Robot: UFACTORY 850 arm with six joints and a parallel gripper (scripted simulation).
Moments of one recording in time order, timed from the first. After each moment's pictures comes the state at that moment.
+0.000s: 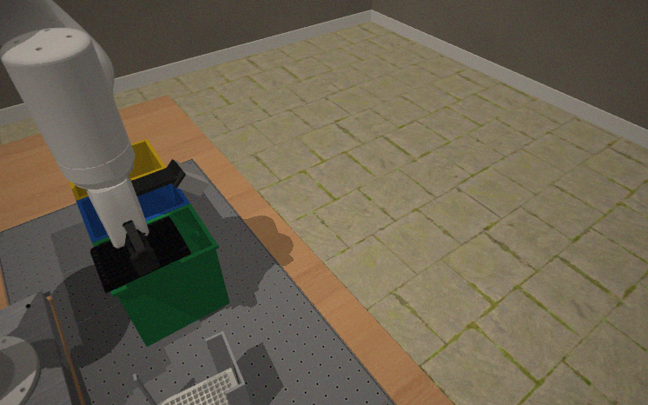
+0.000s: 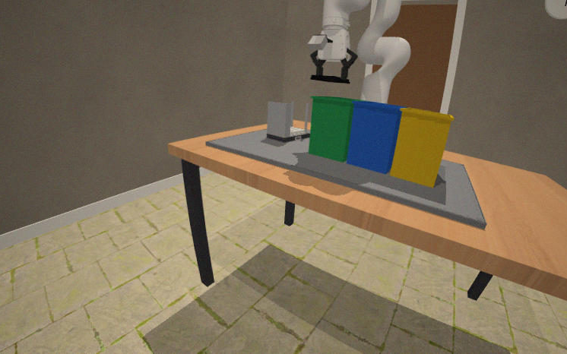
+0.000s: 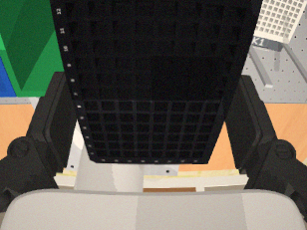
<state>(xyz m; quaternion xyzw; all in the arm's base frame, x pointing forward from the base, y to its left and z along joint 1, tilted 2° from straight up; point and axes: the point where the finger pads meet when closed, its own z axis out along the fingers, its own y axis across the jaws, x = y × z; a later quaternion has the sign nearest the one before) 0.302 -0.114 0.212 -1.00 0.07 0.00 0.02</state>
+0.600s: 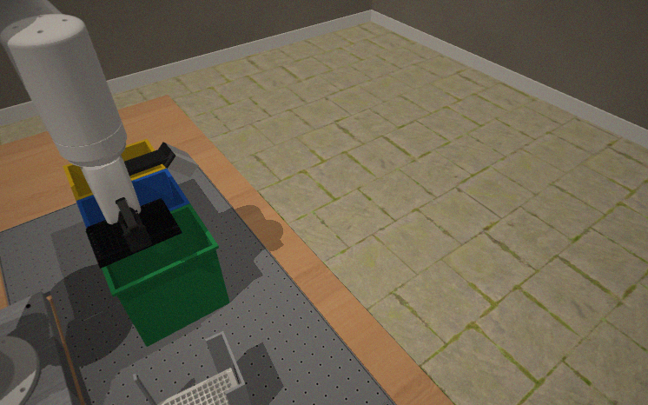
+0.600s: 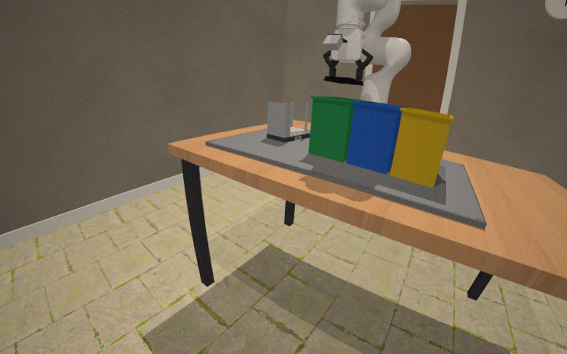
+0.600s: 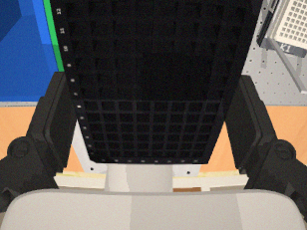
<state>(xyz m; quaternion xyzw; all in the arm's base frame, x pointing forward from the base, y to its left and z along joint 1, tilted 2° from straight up) 0.313 -0.063 0.212 -1.00 0.07 0.00 0.02</state>
